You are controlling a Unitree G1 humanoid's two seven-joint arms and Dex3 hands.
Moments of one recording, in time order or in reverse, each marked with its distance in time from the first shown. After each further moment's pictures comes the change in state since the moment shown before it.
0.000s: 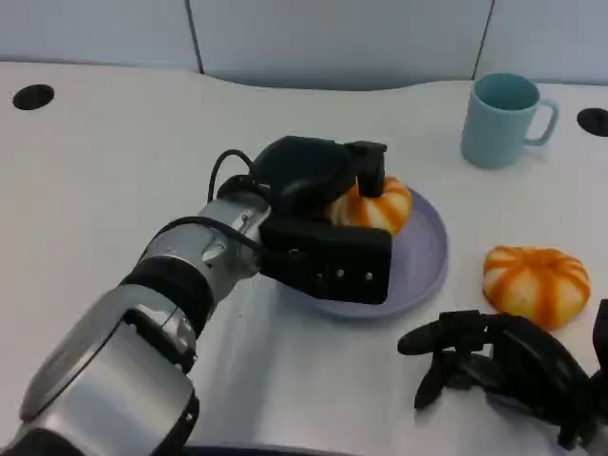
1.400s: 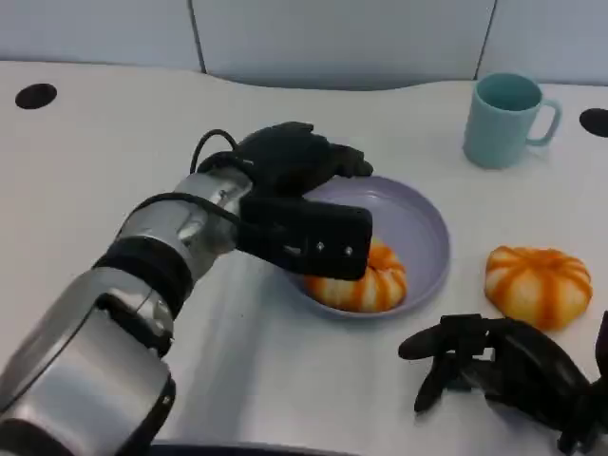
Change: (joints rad) left arm -0.018 0.087 0.042 -0.071 -0.059 -0.006 -0.205; right arm -0.005 0.006 -0.006 0.067 -0.001 -0.098 0.002
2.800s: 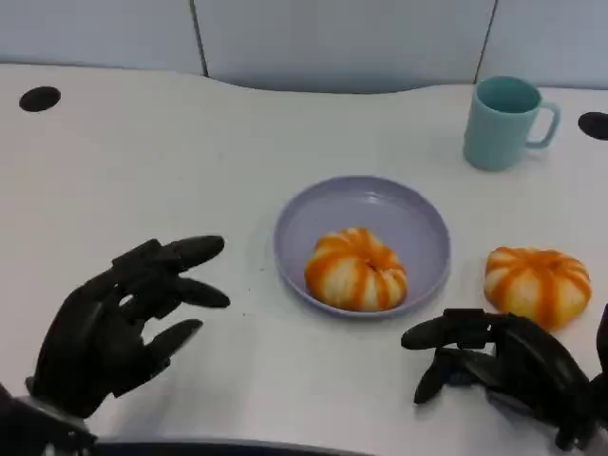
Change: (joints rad) left arm 1.063 0.079 0.586 -0.959 -1.047 -0.035 -0.554; right arm -0.034 0.008 -0.022 0.064 0.013 0.004 -0.005
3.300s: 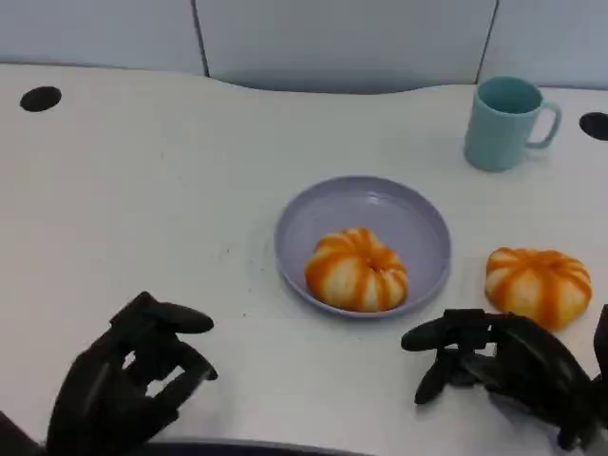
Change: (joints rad) left arm 0.113 -0.093 0.020 0.038 0.070 0.007 0.051; right arm 0.008 -0.006 0.001 -0.023 -0.016 0.002 -0.015
